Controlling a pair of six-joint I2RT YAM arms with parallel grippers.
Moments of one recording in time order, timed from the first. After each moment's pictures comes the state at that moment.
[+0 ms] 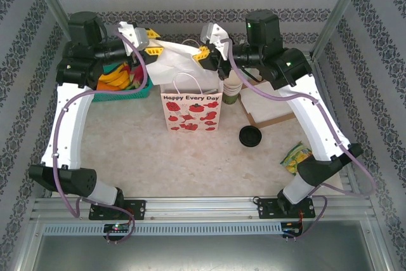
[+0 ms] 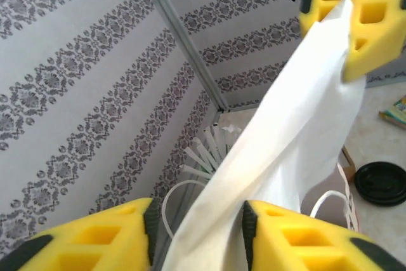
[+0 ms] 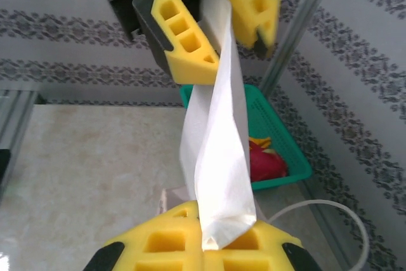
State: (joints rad) left arm -0.07 1.49 1.86 -0.66 0.99 0.74; right arm 0.54 1.64 2.12 -0.85 -0.65 -0.50
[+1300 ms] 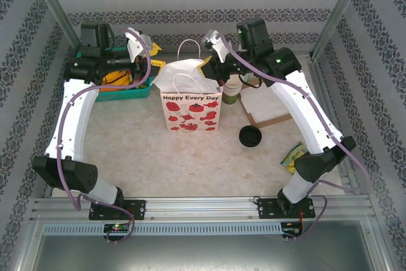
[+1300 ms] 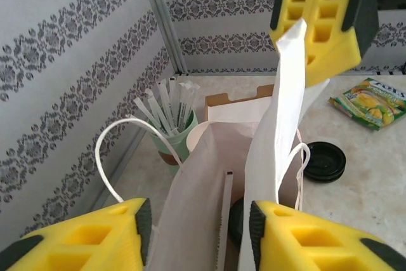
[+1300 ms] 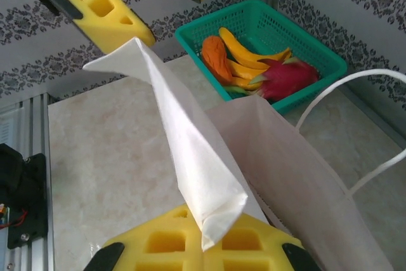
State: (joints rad) left arm -0.06 1.52 1.80 -0.81 0.99 0.72; right arm 0.52 1.68 2.04 -0.97 -0.59 -0.22
